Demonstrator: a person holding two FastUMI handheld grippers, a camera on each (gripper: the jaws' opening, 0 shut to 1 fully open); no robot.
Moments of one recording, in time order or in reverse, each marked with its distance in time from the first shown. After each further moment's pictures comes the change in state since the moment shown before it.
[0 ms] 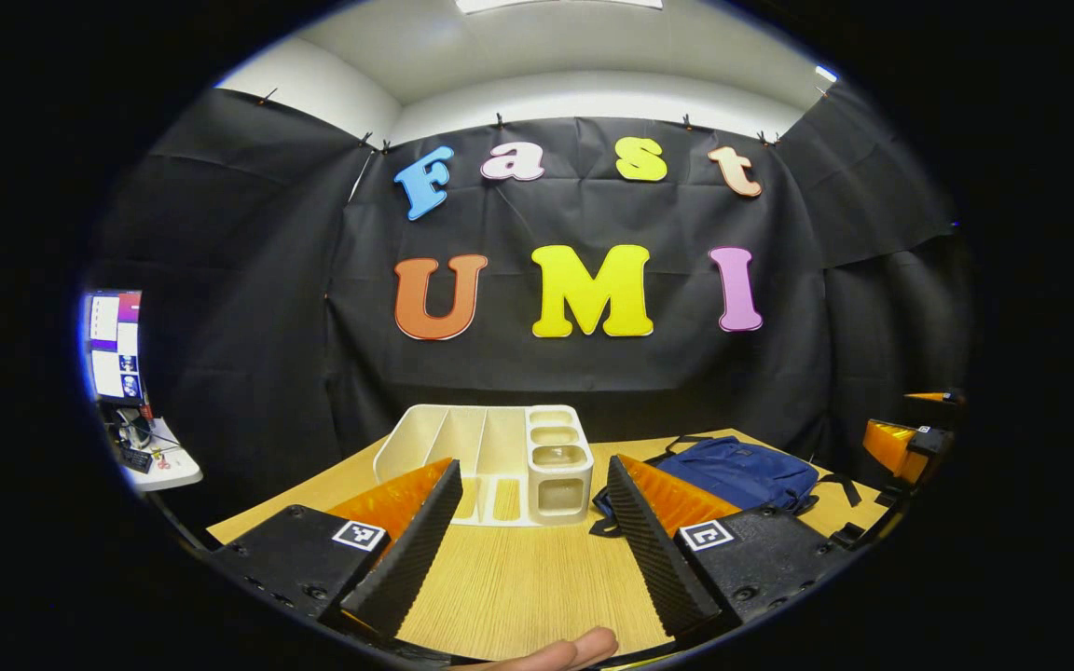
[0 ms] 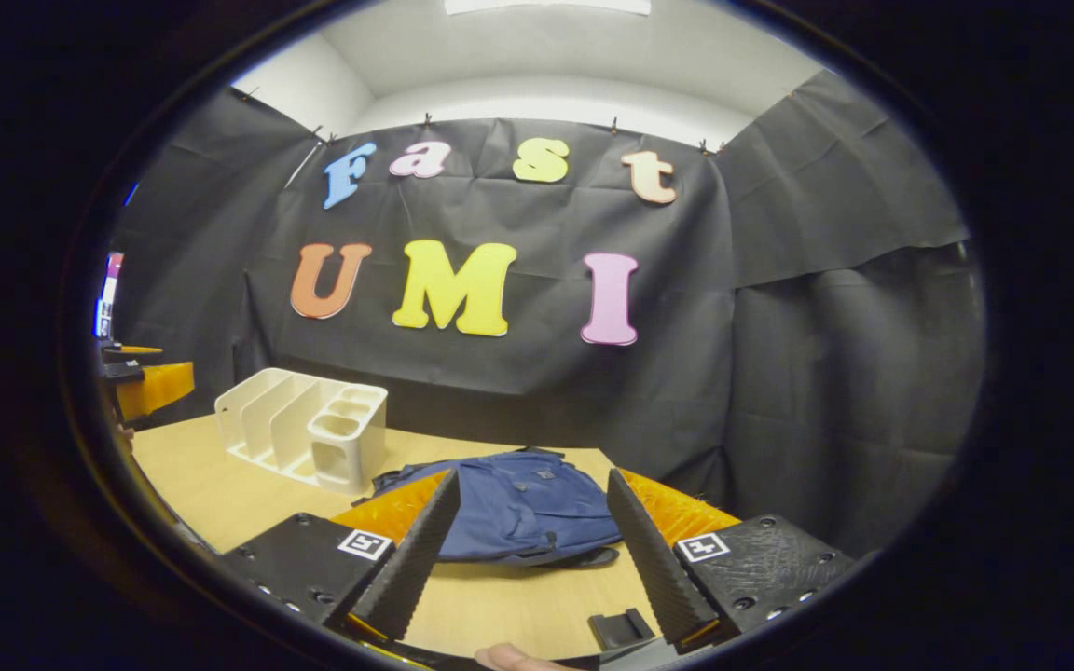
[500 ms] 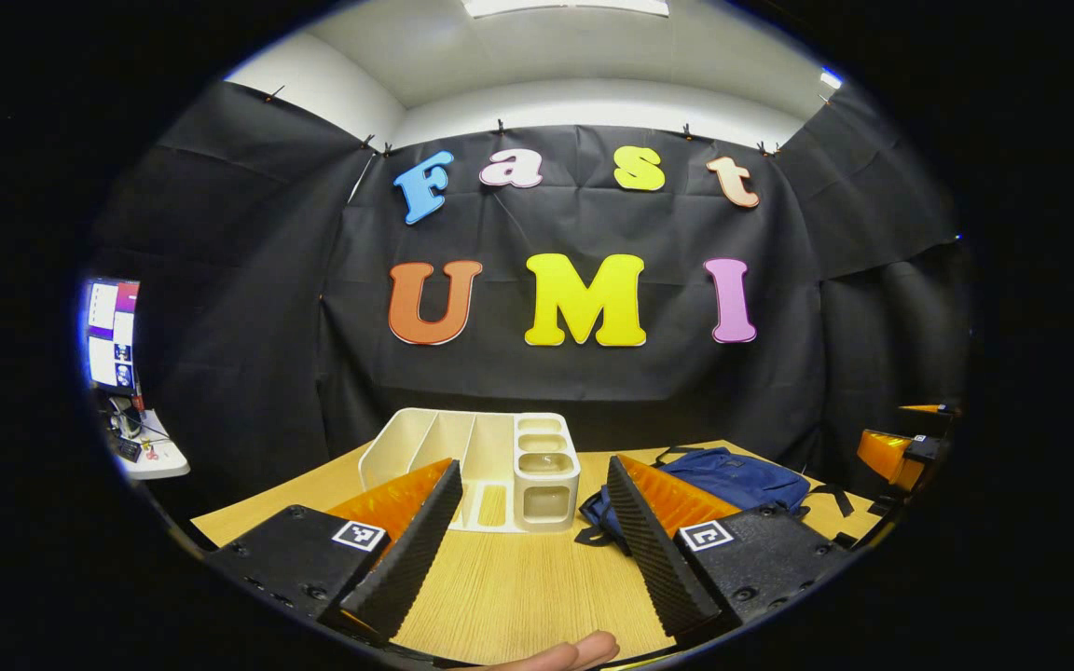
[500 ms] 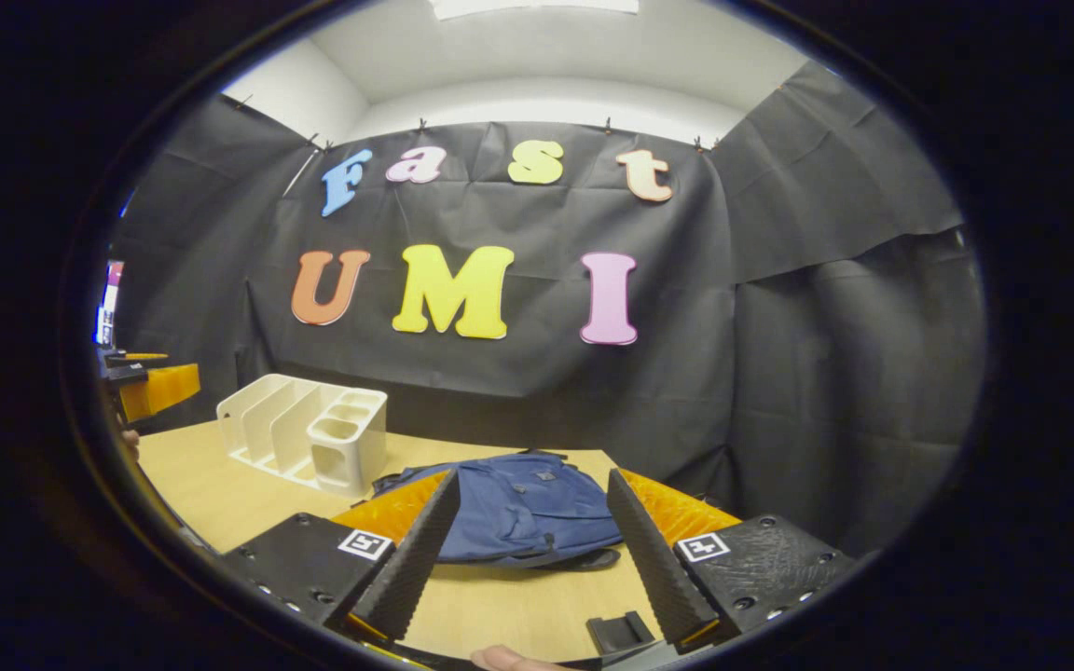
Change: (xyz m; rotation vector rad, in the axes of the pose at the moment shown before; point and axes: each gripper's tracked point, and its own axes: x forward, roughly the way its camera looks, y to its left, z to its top) left arm 0.008 -0.012 -0.006 -0.021 -0.019 -0.009; right arm 0.008 -0.019 -0.004 0.016 -0.028 0.003
